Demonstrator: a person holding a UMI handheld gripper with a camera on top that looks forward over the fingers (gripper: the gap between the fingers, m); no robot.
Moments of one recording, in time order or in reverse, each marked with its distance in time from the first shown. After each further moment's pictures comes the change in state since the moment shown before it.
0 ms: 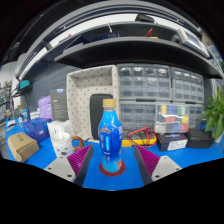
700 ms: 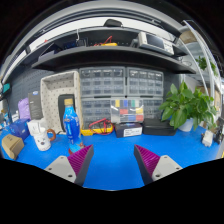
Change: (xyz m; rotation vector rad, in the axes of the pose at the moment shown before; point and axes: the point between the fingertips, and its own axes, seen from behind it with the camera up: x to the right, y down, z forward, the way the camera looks) arm 0.110 0.019 -0.124 -0.048 0.326 0.064
